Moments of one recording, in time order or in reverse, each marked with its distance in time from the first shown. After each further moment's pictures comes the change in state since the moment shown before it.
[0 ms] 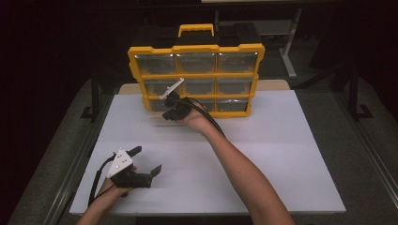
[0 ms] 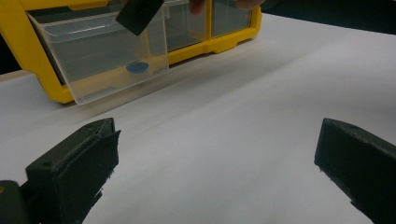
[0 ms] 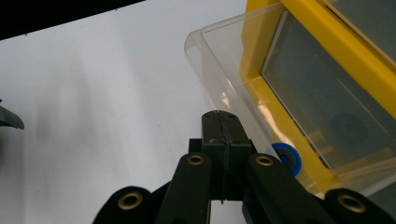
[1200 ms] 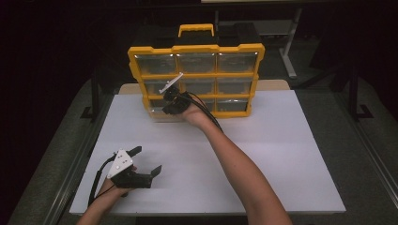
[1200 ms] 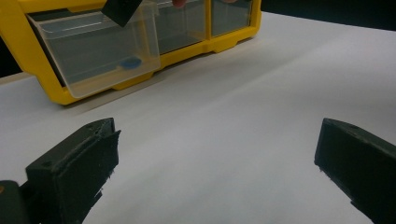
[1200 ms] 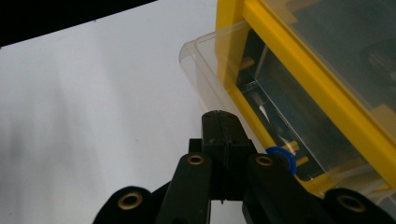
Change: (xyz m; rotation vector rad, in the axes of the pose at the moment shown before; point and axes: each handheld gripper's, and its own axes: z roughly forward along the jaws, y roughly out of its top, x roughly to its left) left arm -0.001 0.000 0.000 0.001 0.003 0.019; right arm -0.015 0.011 0.004 -0.004 -0.044 0.009
